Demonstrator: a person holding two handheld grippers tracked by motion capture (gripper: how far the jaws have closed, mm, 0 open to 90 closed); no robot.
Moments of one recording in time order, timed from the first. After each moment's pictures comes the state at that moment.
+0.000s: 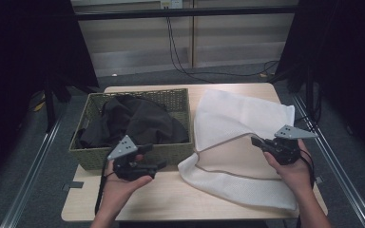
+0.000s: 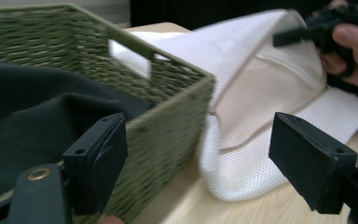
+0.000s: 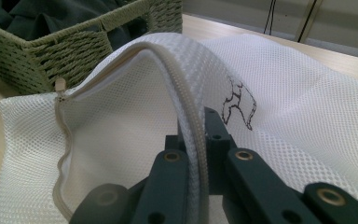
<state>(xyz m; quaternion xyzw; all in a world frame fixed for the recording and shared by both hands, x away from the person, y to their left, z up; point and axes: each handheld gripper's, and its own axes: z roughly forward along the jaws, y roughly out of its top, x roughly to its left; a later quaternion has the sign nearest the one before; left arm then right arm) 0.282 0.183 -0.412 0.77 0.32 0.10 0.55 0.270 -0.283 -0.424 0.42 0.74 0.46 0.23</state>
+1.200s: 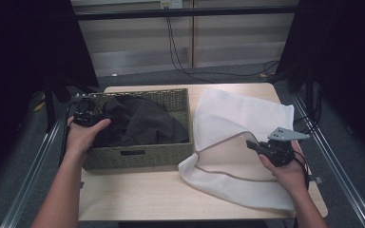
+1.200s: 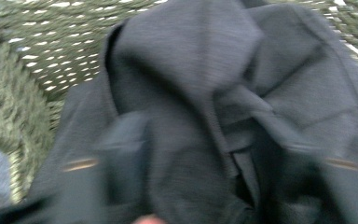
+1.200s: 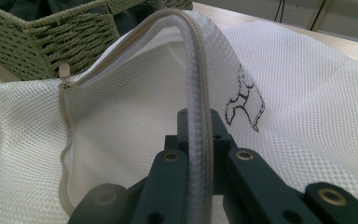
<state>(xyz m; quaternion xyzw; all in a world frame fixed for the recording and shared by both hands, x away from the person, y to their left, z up) 0.437 0.290 -0.394 0.76 0.54 0.13 0.35 0.273 -0.274 -0.435 0.42 0.76 0.45 0.22</state>
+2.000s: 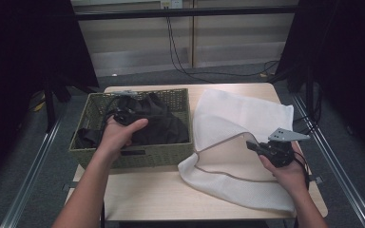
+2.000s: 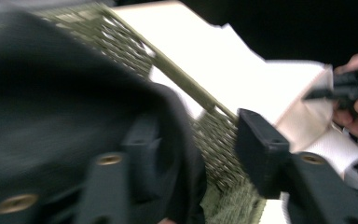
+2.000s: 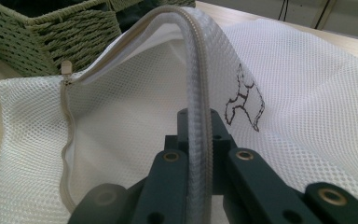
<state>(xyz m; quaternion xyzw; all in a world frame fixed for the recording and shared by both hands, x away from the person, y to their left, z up) 0.416 0.188 -0.363 0.79 0.36 0.00 0.50 0.273 -0.276 -0.439 0.42 0.76 0.46 0.21</state>
